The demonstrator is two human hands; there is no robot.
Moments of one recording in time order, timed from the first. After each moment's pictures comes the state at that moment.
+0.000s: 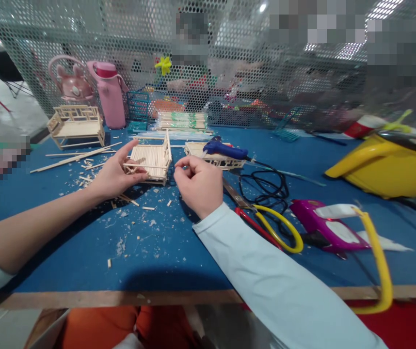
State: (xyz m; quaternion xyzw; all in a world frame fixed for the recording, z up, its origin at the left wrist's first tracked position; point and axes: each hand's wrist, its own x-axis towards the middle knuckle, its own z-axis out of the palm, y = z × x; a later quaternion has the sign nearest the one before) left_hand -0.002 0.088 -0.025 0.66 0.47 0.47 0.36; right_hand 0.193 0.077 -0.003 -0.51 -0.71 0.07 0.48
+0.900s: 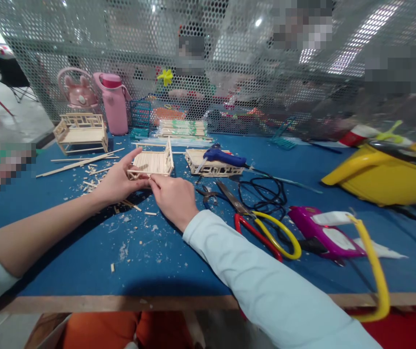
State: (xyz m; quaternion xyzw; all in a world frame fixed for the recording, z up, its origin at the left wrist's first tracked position) left_hand -0.002 0.089 -0.026 0.65 0.46 0.47 0.38; right_hand 0.161 0.076 -0.018 -0.47 -0.84 -0.03 0.27
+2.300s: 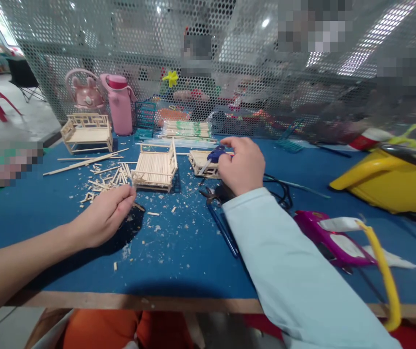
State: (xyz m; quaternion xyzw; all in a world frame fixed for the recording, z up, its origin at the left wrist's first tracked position) left_hand -0.007 0.012 -0.007 0.78 0.52 0.30 0.17; right_hand 0.242 0.124 0.023 -0.60 -0.70 -0.11 0.36
